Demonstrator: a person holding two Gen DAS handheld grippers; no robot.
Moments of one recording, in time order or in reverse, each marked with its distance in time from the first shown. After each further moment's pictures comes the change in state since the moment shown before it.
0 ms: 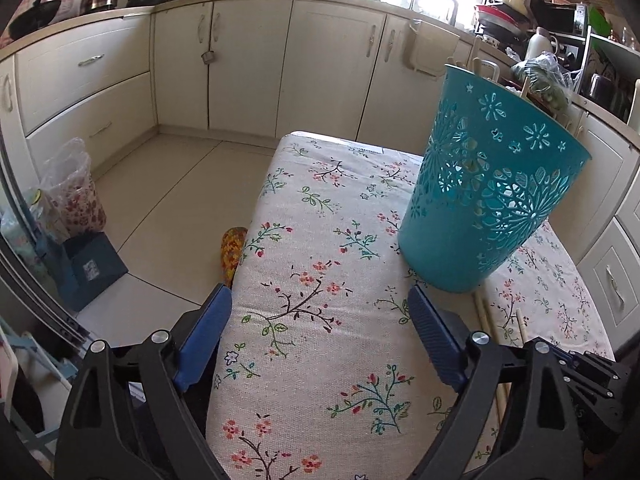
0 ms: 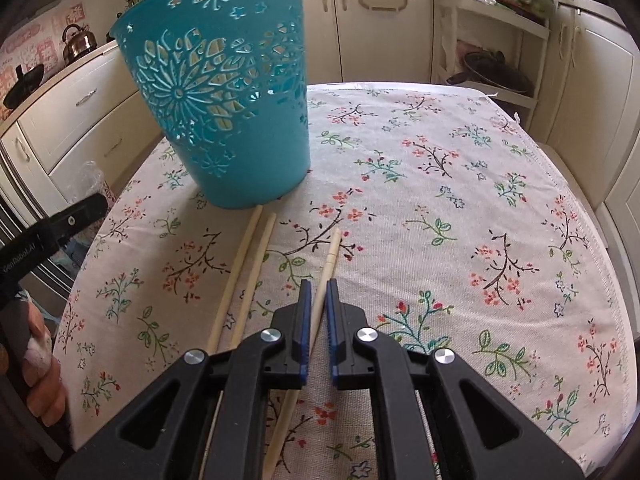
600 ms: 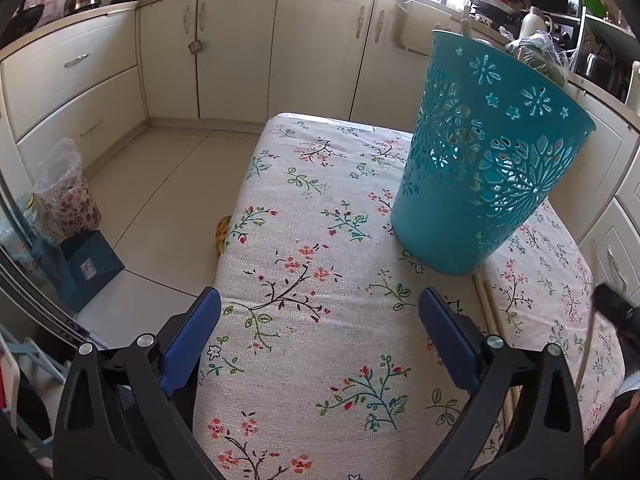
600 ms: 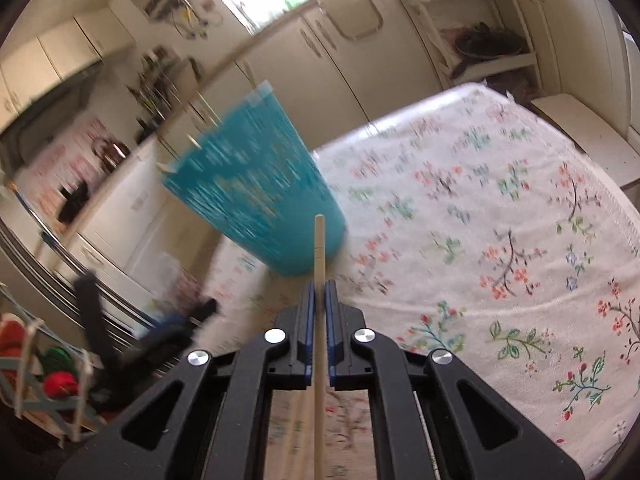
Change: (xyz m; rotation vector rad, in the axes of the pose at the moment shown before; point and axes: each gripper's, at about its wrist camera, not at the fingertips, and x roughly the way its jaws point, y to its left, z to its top) left arm 0.011 -0.011 -0.002 0.037 0.057 -0.012; right arm -0.063 -0.032 0.014 0.288 -0.195 0.340
